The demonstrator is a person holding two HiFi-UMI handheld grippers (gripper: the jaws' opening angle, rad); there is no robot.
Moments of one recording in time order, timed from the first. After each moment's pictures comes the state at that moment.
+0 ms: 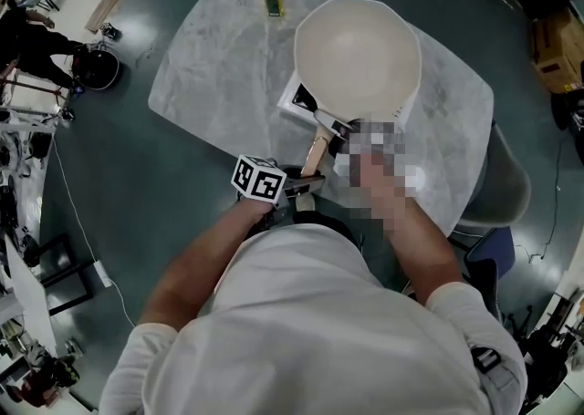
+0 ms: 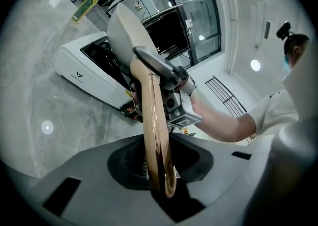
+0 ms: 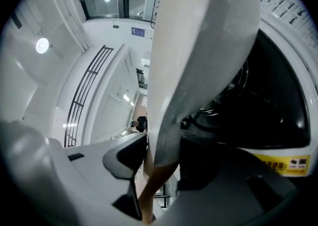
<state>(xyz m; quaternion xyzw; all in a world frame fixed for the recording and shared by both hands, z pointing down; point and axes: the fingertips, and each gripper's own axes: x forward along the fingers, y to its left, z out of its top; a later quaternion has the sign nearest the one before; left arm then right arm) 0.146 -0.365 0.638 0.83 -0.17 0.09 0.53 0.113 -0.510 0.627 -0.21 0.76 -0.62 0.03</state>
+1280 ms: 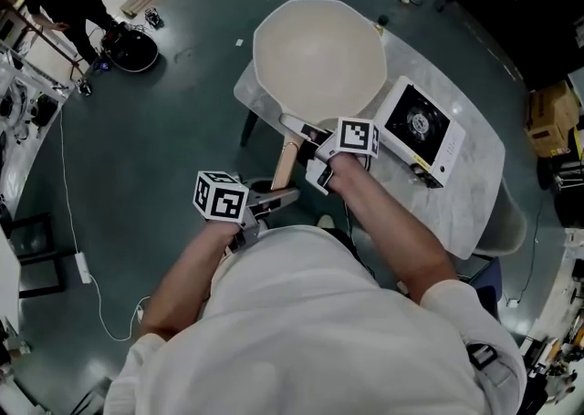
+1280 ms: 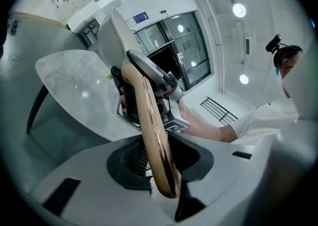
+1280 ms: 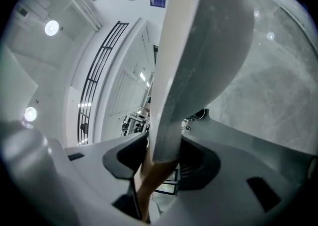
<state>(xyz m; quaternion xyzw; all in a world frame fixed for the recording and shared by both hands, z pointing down) -0.149 -0.260 0.518 0.84 -0.25 -0.04 0.48 -0.221 -0.393 0.513 -0.09 0.81 -0.58 -0.02</state>
